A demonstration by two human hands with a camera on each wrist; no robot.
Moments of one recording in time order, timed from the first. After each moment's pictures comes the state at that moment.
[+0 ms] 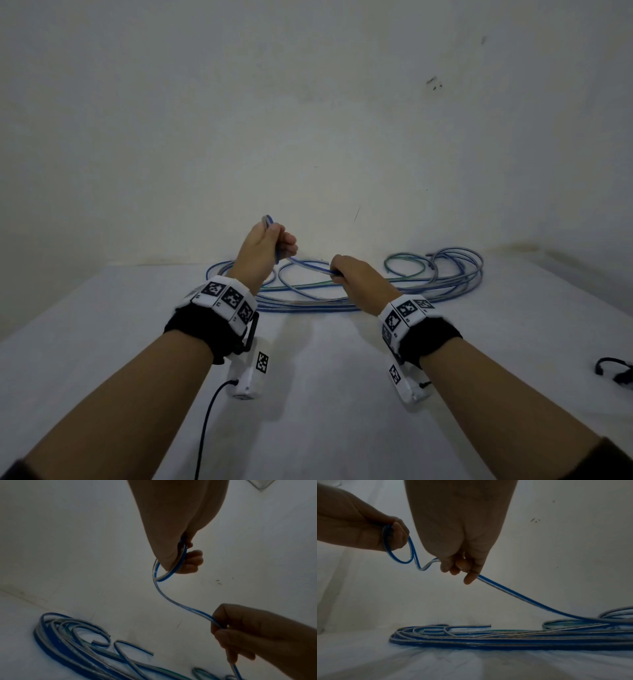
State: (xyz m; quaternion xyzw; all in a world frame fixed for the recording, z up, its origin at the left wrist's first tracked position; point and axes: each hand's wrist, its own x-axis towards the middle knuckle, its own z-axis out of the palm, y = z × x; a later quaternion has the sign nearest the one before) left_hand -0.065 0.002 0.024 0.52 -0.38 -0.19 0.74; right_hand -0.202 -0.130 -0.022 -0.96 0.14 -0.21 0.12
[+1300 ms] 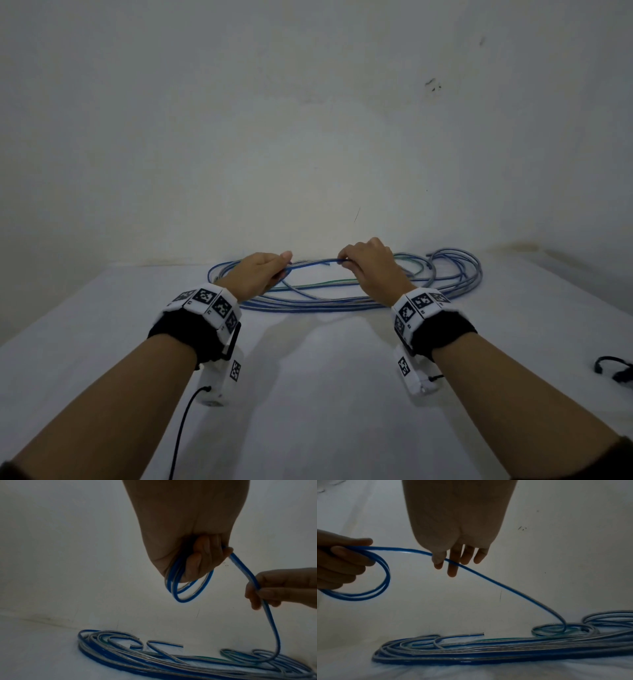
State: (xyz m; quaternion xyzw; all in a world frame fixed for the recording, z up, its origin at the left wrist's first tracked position) left_hand -0.054 0.029 0.013 0.70 -0.50 -0.21 0.46; right_hand -0.216 -0.140 -0.008 -0.94 0.17 -0.29 0.03
